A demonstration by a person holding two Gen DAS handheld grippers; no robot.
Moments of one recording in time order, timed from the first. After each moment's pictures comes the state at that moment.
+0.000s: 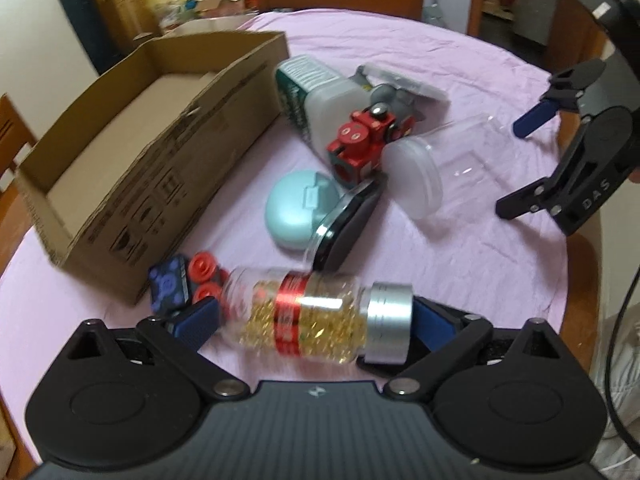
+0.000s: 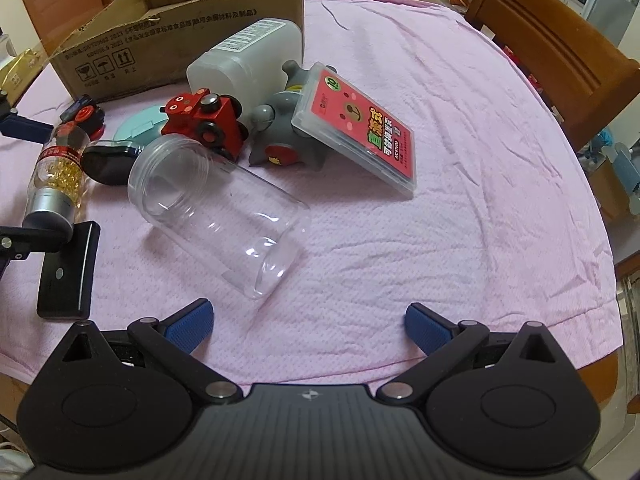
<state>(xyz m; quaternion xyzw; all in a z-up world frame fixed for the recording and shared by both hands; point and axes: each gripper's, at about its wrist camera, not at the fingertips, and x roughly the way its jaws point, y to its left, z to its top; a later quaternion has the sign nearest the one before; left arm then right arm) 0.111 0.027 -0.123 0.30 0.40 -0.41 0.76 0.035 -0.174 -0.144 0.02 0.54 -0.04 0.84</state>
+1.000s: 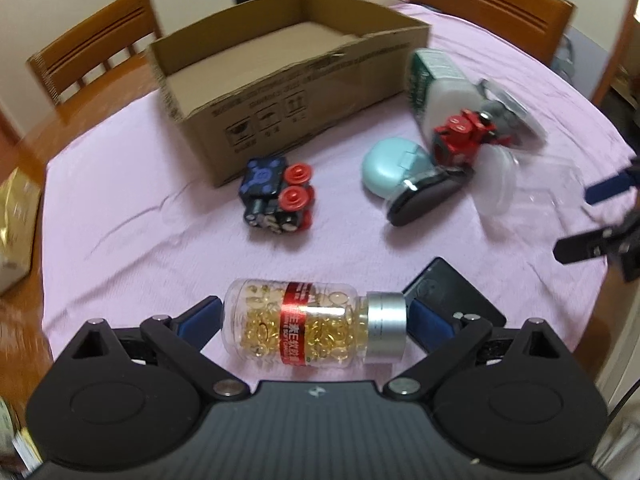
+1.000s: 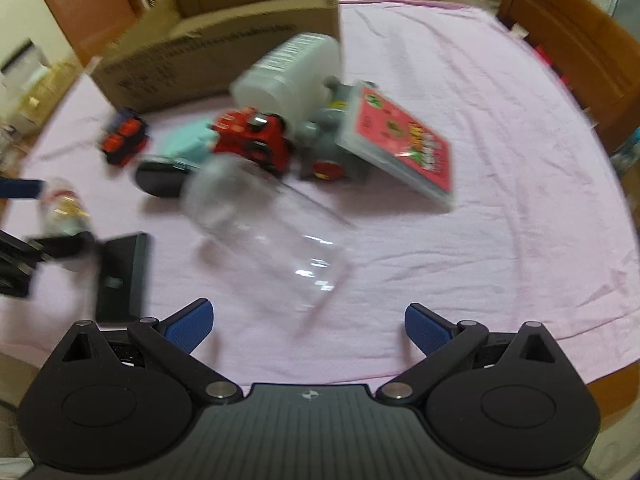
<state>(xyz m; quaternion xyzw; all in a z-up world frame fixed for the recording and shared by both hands) 0.090 0.070 -0.113 0.19 0.47 -0.23 0.83 0.041 -0.172 -0.126 0.07 0.55 0.03 0.83</state>
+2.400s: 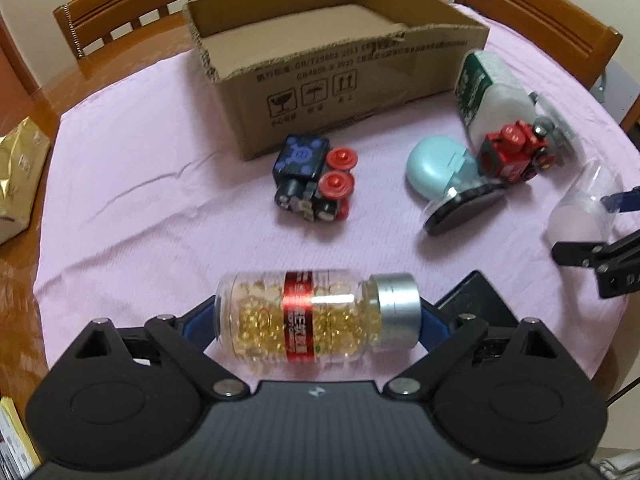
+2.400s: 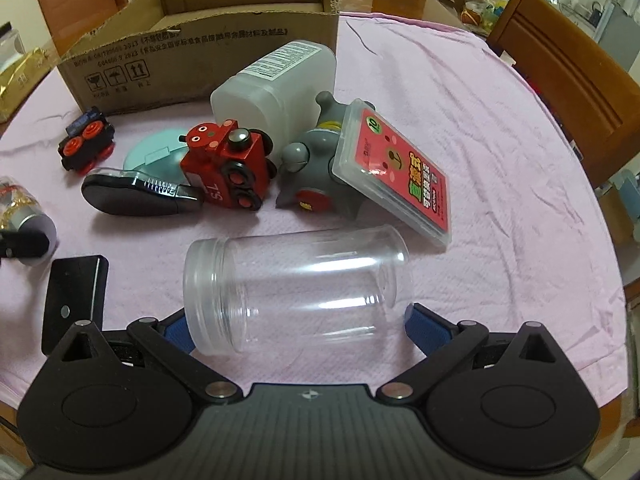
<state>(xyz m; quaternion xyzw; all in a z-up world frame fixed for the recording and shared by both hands) 0.106 0.080 -0.127 0.13 0.51 -0.18 0.83 0.064 -0.162 -0.149 0.00 0.53 -0.03 0.85</state>
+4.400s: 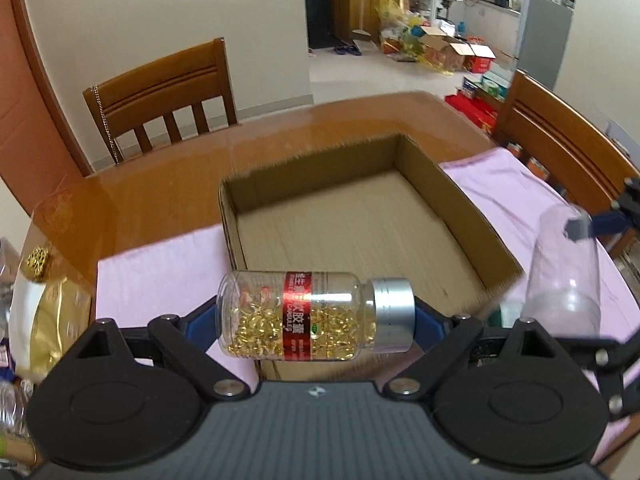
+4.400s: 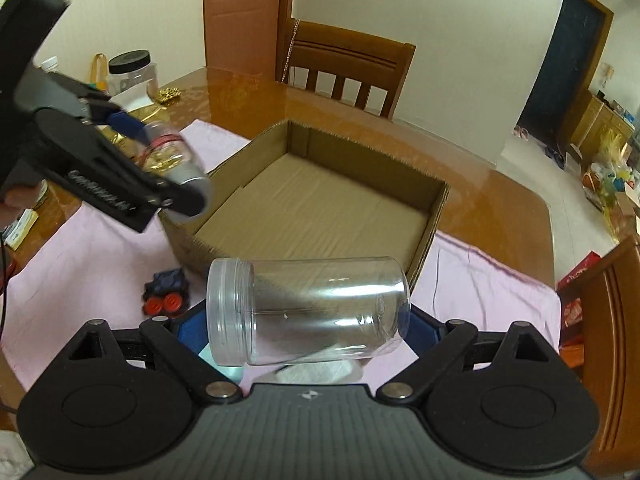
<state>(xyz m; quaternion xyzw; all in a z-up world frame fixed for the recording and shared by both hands) 0.244 0.035 -0.002 0.10 0.43 -0.14 0.89 0.190 -0.160 -0.002 -0.14 0.42 0.20 0.87</state>
